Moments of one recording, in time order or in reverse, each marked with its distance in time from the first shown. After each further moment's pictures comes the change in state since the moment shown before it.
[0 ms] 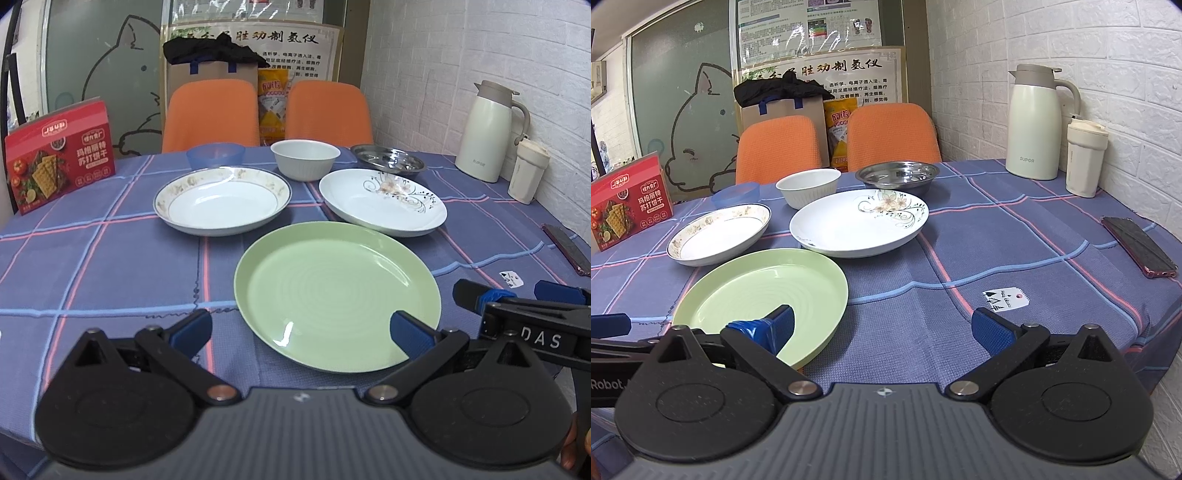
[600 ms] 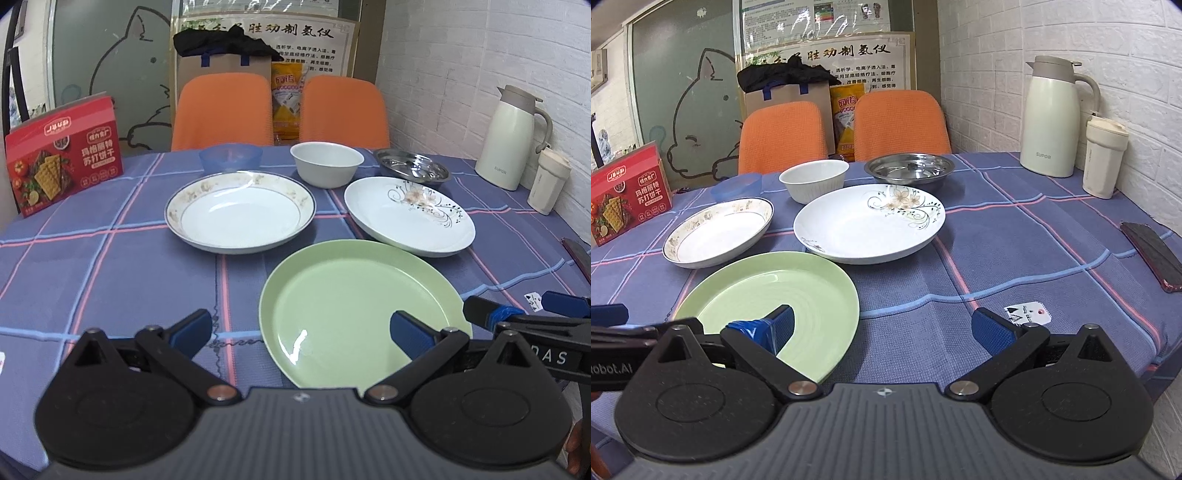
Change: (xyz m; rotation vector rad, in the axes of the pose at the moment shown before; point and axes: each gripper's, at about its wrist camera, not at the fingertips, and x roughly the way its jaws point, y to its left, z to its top) left arm 0.022 0.021 0.028 -0.026 0.034 0.029; right arm 0.025 0.012 0.020 -0.024 0.059 0.009
